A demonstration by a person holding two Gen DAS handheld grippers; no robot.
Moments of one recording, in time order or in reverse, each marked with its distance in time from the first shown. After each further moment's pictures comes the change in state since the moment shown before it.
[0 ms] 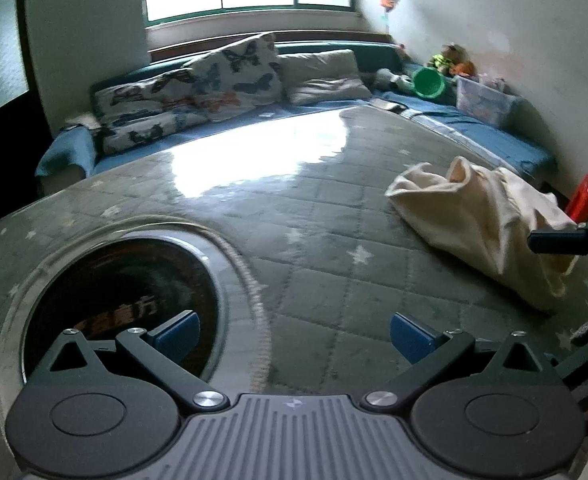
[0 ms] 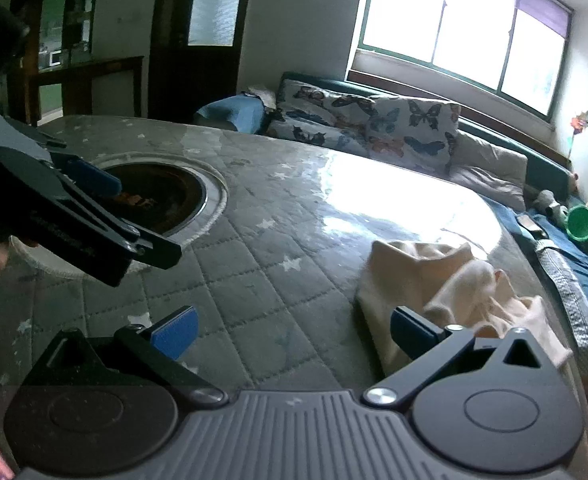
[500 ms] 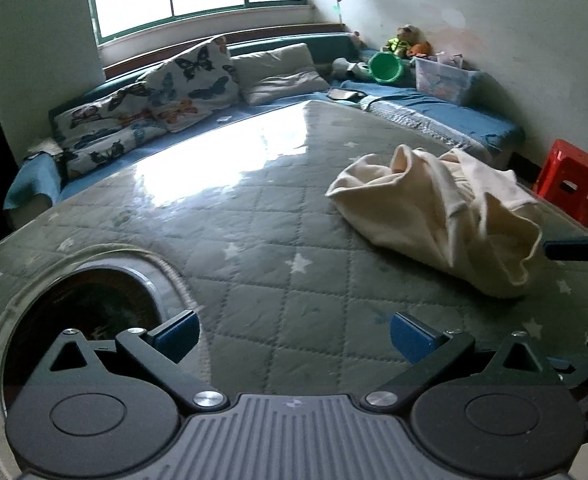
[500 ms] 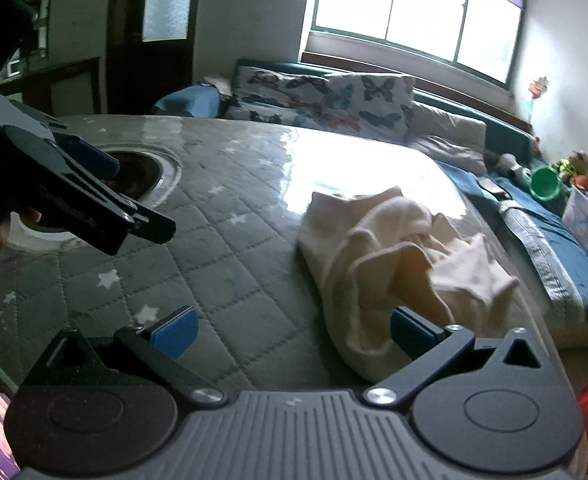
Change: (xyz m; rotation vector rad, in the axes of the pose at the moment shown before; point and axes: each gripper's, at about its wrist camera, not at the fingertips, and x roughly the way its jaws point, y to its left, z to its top) left arm 0.007 -0.043 0.012 0.117 0.011 -0.069; right arm -0.028 -0.026 -0.034 0.102 0.045 -0.099
